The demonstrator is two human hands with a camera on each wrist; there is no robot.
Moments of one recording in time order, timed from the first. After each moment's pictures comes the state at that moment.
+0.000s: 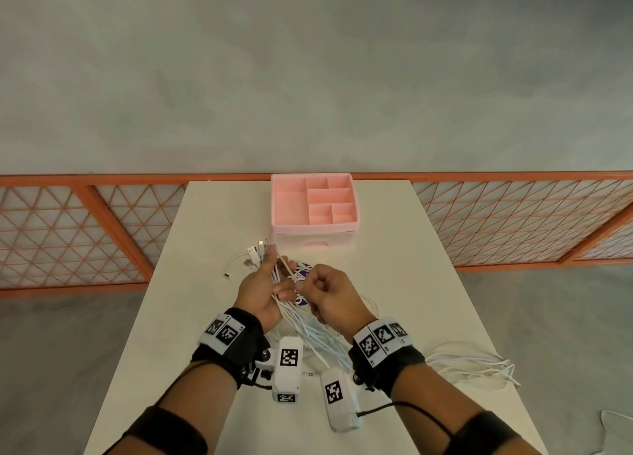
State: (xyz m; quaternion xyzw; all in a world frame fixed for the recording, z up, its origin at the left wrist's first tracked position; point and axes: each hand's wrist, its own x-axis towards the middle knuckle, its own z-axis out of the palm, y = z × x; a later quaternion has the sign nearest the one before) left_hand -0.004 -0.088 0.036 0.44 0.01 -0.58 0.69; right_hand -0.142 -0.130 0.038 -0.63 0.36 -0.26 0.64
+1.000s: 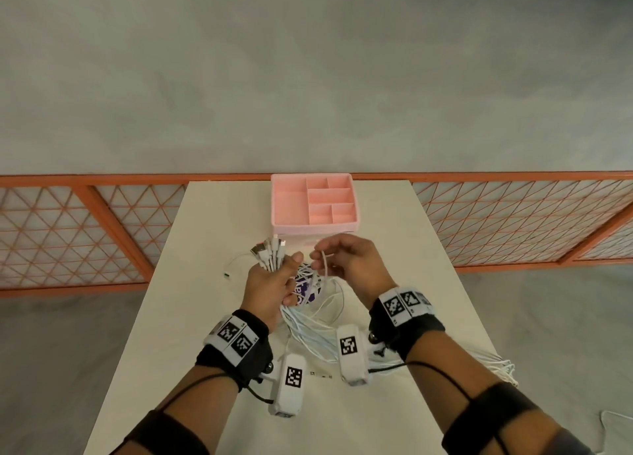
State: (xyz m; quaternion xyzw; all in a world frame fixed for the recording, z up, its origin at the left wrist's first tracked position) left_hand -0.014 -0.083 0.037 0.52 -0.16 -0.49 0.68; right_hand -0.154 -0.170 0.075 -0.57 0.36 -0.31 0.67
